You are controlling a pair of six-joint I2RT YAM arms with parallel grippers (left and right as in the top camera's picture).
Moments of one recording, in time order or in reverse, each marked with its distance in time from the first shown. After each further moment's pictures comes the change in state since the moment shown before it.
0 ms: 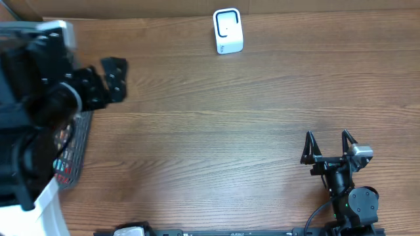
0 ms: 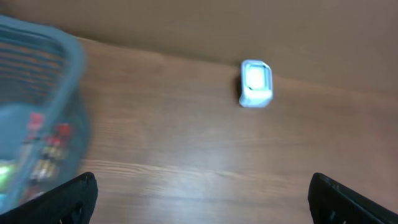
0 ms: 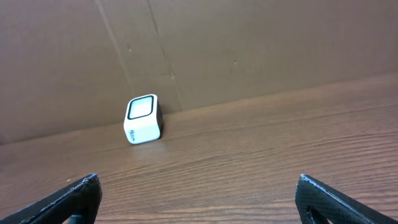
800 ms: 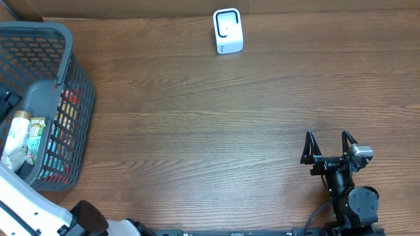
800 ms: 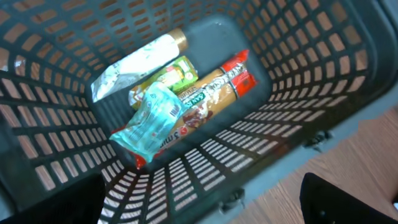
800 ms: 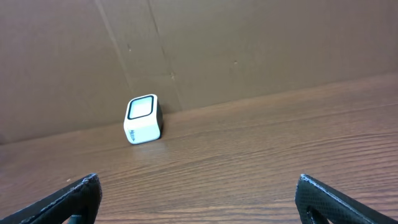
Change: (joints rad) left arm 0.647 0.281 0.084 -0.180 -0.116 -0.111; right arm 0.000 0.000 0.000 0.000 0.000 0.000
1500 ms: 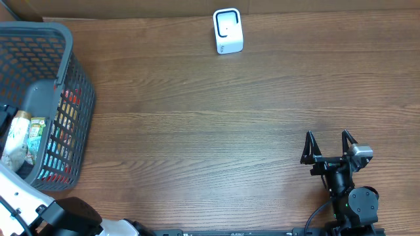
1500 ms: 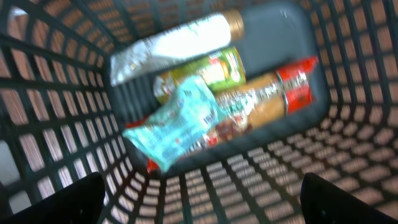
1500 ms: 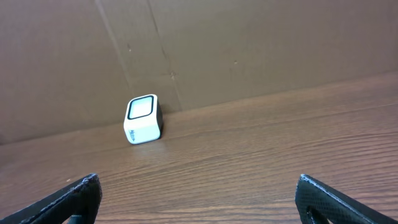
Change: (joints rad) left arm 0.092 0.041 -0.281 0.185 -0.051 -0.109; right arm 0.000 0.000 0.000 0.000 0.000 0.000
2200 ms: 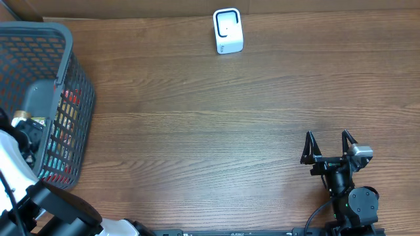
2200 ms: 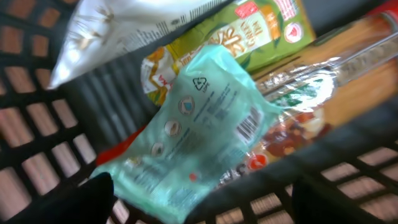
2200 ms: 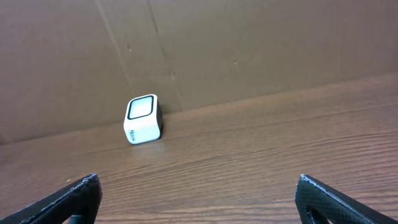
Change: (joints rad) left arm -0.015 0.002 -0.539 0.432 -0.055 0.150; right arm 0.000 0.000 0.000 0.000 0.000 0.000
